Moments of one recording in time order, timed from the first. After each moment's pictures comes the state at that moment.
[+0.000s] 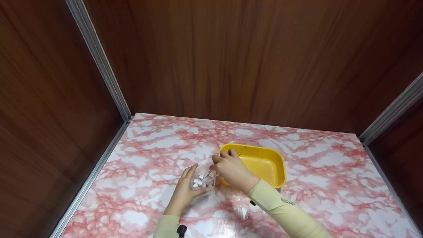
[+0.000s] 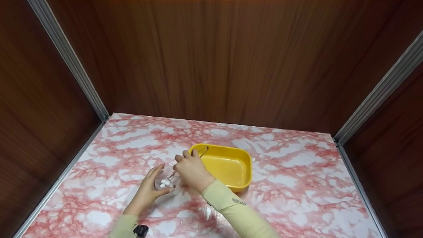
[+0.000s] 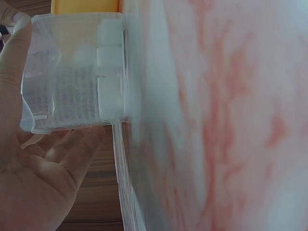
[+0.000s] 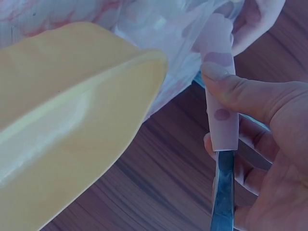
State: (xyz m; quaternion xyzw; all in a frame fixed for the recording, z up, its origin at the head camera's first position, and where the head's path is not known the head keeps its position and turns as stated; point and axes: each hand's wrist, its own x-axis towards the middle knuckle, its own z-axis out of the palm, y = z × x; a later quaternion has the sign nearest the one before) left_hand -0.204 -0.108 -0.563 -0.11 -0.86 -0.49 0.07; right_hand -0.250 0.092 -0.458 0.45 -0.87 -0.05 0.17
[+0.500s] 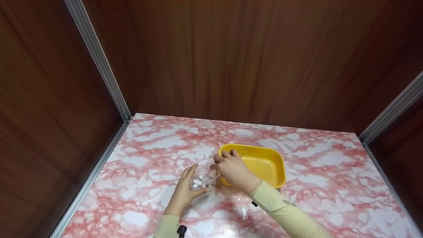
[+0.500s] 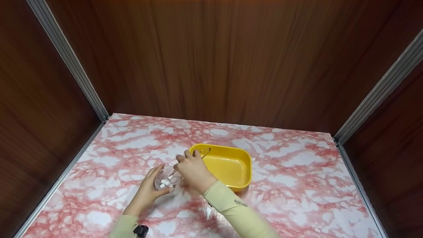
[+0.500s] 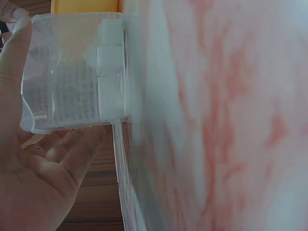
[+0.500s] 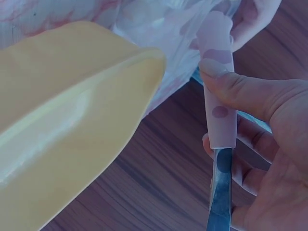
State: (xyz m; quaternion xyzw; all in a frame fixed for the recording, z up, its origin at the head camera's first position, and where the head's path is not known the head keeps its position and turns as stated) left_hand -0.203 -0.108 -0.563 -0.11 -0.86 -0.49 0.06; right_hand -0.248 0.098 -0.459 0.45 -0.88 -0.03 0.17
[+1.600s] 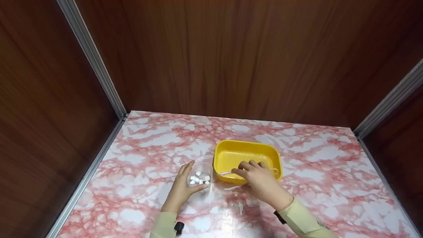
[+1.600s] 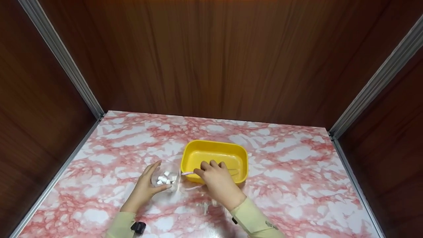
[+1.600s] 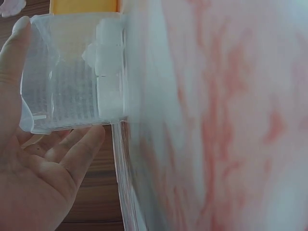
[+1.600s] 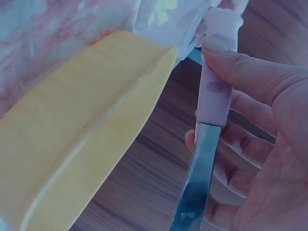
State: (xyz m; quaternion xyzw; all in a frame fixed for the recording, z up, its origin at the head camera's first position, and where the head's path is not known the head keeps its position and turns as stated) left_hand -0.204 -0.107 -0.564 -0.09 -0.87 -0.49 0.07; right_hand -0.202 0.177 -0.461 0.38 -0.91 0.06 0.13
